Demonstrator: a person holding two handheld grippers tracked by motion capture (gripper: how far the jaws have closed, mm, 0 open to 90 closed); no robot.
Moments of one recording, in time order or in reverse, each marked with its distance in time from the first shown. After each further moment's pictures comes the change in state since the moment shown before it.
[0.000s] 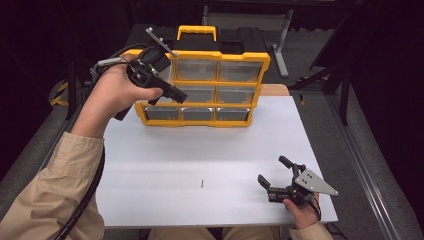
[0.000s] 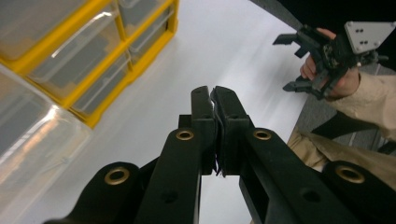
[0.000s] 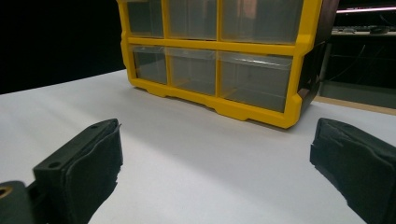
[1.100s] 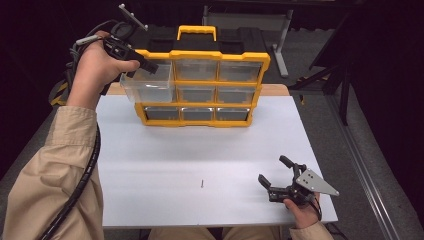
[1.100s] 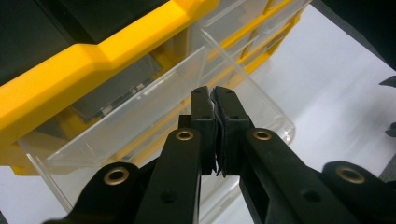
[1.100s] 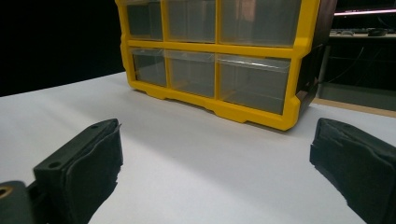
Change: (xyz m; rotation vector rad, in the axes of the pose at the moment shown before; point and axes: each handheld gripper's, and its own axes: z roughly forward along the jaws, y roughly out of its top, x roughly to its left) left arm 0.078 0.000 -0.024 -0.062 0.261 -0.157; right arm -0.001 0.001 -0.001 -0.009 -0.001 0.005
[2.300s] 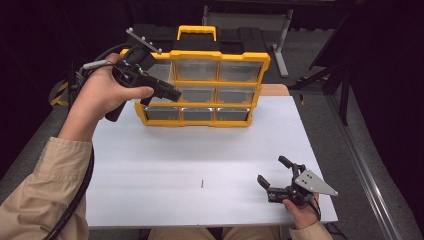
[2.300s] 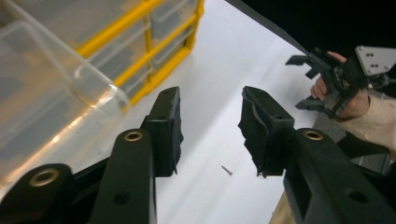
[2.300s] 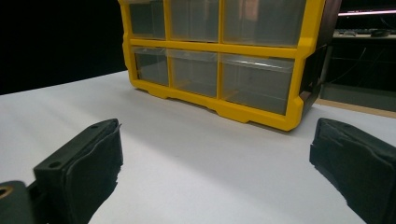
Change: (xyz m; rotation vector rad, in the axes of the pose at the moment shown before) left arm -0.065 -0.033 0.003 -0.033 -0.242 0.126; right arm 0.002 0.000 0.001 0.001 0.003 -0.008
